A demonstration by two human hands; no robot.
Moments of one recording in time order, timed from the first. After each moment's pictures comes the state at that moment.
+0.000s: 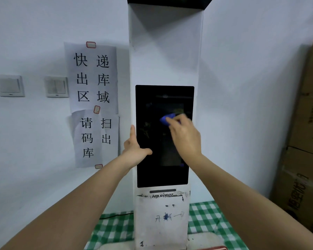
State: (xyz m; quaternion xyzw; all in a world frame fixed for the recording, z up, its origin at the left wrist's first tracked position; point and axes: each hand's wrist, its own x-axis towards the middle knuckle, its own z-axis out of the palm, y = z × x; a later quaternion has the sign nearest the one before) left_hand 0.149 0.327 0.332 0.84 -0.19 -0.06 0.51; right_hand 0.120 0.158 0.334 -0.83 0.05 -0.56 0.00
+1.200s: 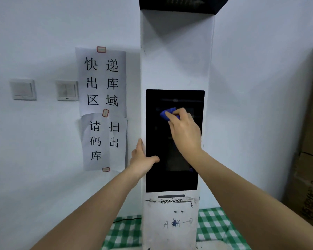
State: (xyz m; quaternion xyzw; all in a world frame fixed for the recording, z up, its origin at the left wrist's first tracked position) left_hand 0.159 0.333 0.313 0.79 -0.19 -0.07 0.57; right_hand 0.144 0.182 0.357 -0.80 0.02 -0.59 -0.05
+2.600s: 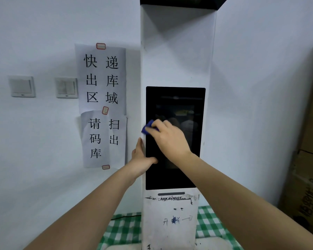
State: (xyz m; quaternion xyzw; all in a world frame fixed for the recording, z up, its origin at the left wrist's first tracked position) left_hand 0.168 0.338 0.306 0.79 -0.20 -0.10 0.56; right_hand 0.149 0.210 0.337 -0.84 -0.09 -0.51 -0.15
